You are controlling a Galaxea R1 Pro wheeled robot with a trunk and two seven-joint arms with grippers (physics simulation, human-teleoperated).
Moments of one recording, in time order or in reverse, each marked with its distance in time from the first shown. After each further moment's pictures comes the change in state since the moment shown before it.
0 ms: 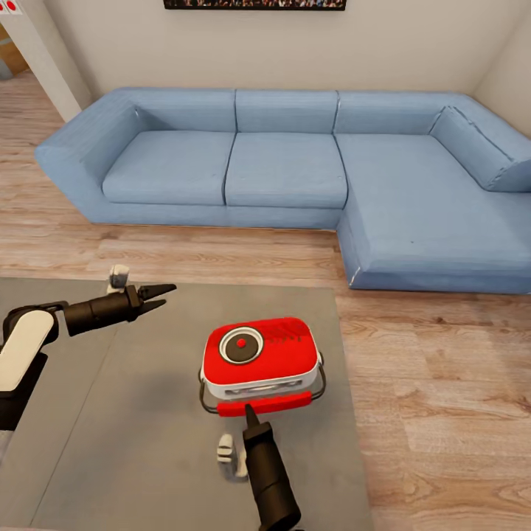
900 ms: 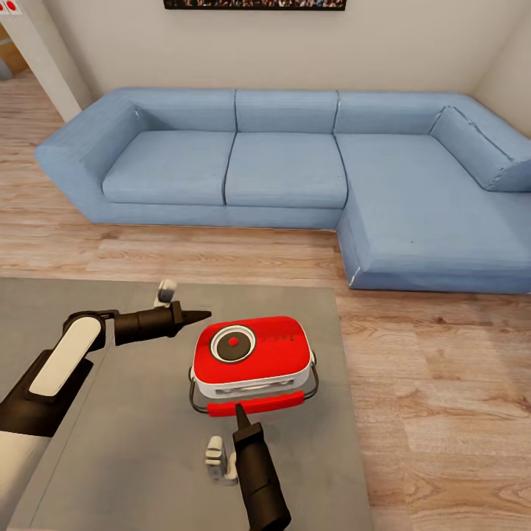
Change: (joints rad) left arm 0.000 -0.085 -0.195 -0.019 0.147 0.000 0.152; right arm 0.005 0.042 0.001 0.010 0.010 0.001 -0.009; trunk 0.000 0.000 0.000
